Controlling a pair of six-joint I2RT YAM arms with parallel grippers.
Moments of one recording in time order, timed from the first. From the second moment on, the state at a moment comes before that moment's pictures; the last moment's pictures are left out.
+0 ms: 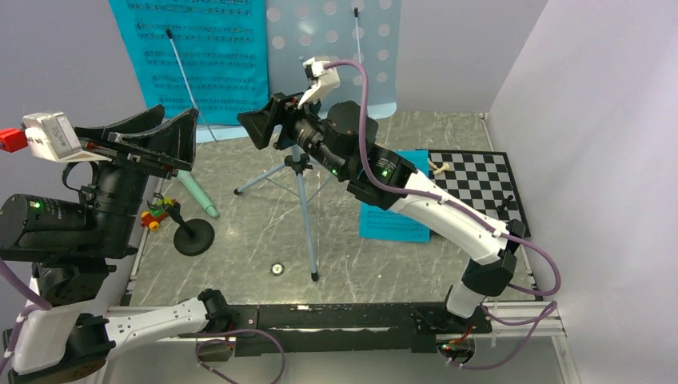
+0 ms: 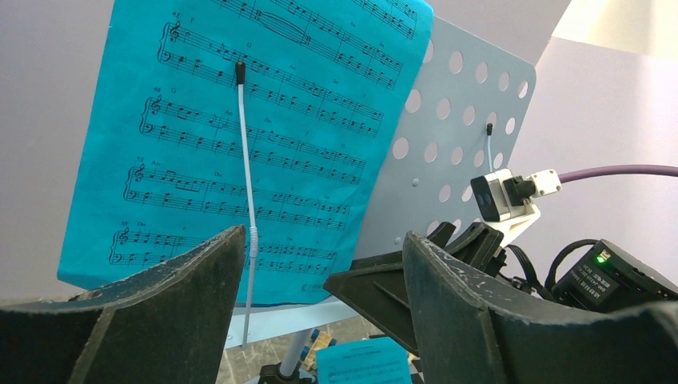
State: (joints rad) left arm -1.01 0.77 1.60 -0.27 -0.67 -0.04; right arm 1.09 1.67 1.97 -0.14 0.25 0.43
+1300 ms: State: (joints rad) left arm -1.01 0.85 1.60 -0.19 -0.75 0.14; right arm 1.09 1.62 1.81 0.05 0.22 0.41
